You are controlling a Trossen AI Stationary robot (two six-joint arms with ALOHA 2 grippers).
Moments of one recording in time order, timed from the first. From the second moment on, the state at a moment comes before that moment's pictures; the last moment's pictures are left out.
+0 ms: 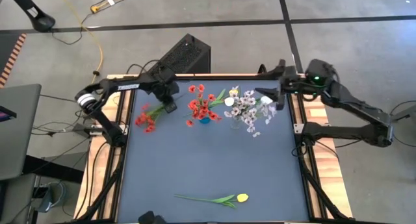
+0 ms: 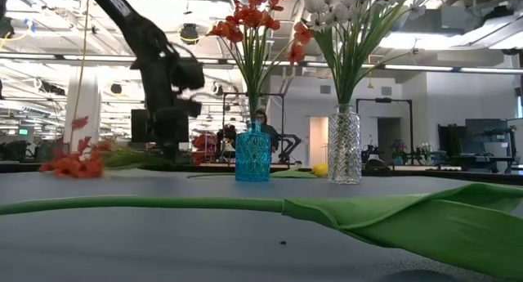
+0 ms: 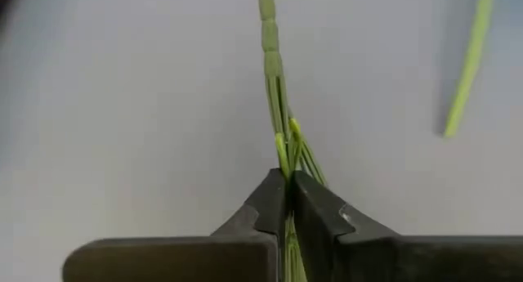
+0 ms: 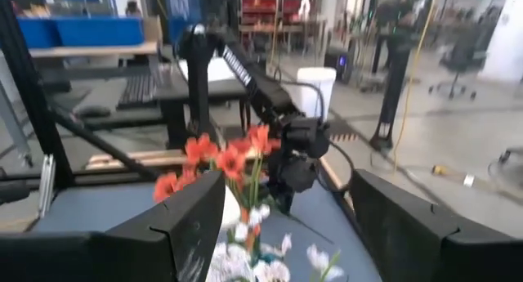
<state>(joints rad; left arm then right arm) 0.76 1.62 0.97 -0.62 0.09 0.24 -0.48 0.81 1.03 -0.26 -0.32 -0.04</state>
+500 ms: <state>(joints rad) 0.74 1.11 0.97 -0.41 0.19 -0.06 -0.40 0.79 1.06 0.04 -0.41 0.05</state>
